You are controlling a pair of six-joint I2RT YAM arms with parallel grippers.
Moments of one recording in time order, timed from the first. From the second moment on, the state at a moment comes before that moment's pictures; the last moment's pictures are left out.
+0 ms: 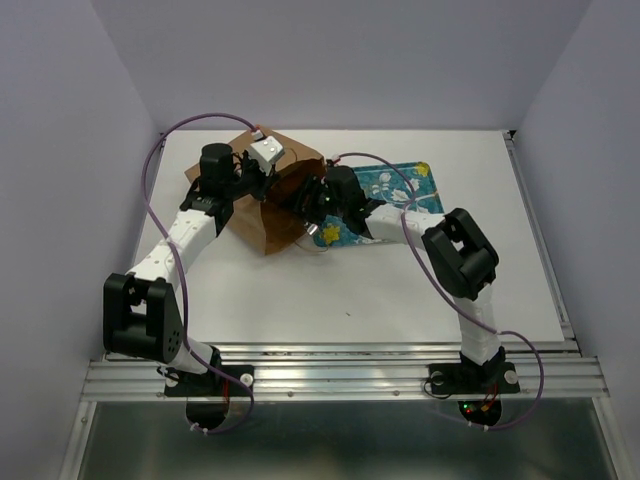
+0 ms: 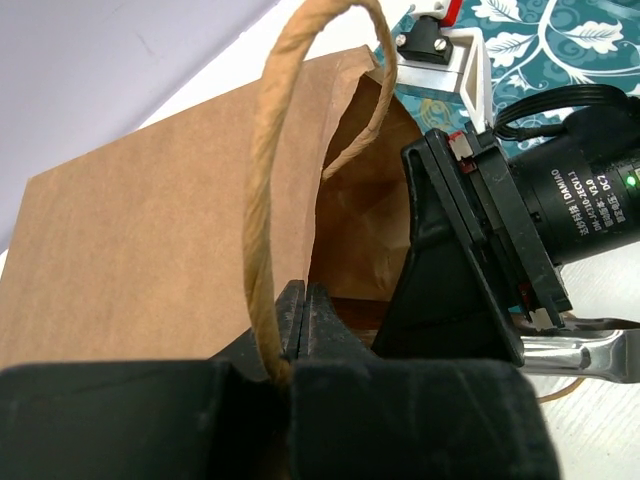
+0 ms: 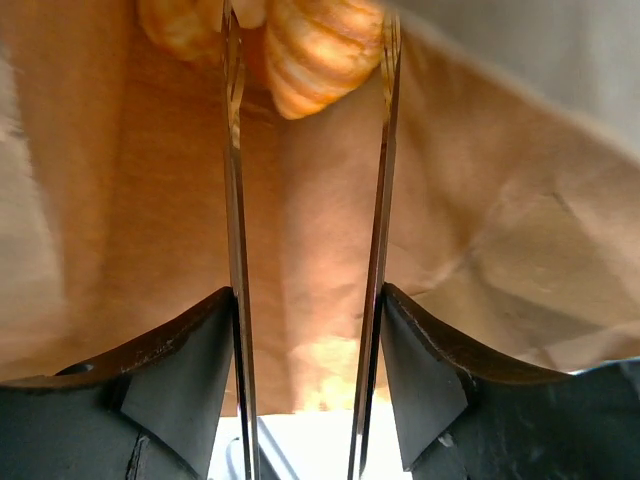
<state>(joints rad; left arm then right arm) -0.22 1.46 1.09 0.01 0.51 0.36 0.69 2.08 1.44 0.25 -0.27 1.06</state>
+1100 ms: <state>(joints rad) -0.22 1.42 1.06 0.02 0.55 0.36 0.73 2.18 1.54 0.19 -0.27 1.19</state>
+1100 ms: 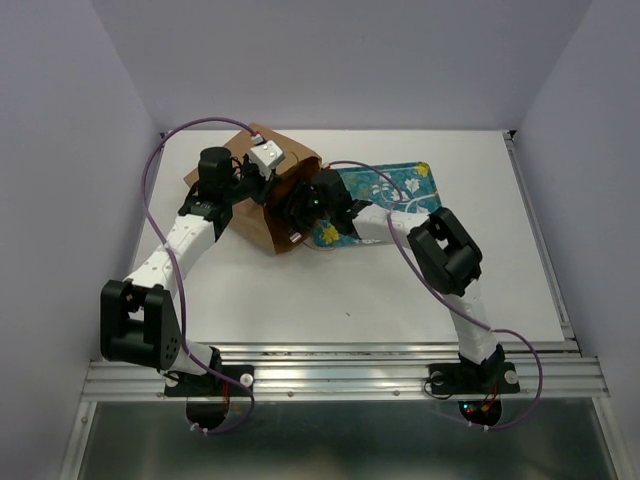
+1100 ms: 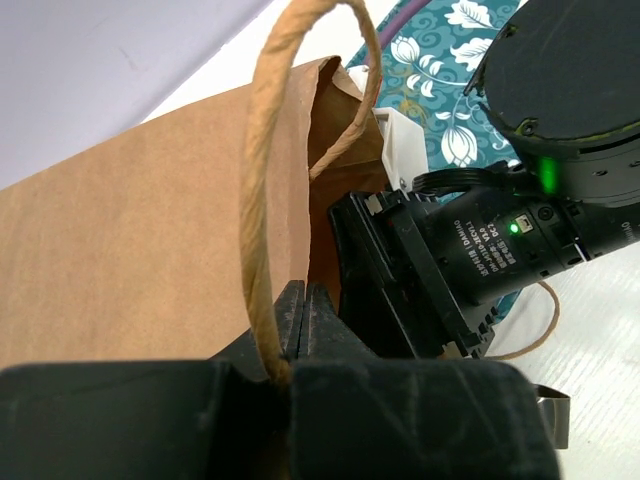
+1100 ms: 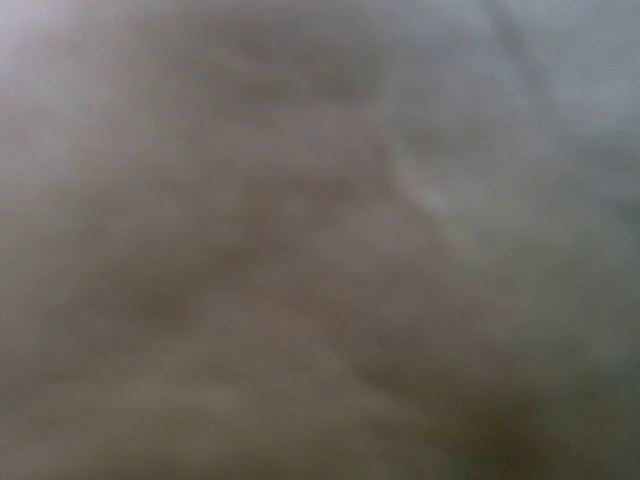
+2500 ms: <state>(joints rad) -0.23 1.41 1.02 0.11 0.48 0.27 0.73 1.71 1.25 -0.03 -0.25 0.70</state>
